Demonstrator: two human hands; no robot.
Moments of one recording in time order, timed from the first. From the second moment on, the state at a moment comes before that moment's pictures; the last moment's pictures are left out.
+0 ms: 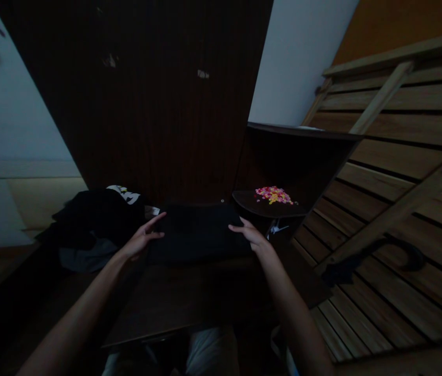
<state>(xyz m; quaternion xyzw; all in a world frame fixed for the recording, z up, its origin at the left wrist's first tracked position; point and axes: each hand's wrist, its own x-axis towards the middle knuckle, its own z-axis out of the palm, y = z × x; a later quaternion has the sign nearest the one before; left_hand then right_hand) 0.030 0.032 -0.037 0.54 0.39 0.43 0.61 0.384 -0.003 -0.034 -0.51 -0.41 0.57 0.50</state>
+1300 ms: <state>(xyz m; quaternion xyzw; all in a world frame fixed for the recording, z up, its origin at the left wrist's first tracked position) 0.136 0.111 -0.112 0.83 0.50 0.19 0.15 0.293 0.093 -0.106 -0.60 -0.75 0.14 0.25</state>
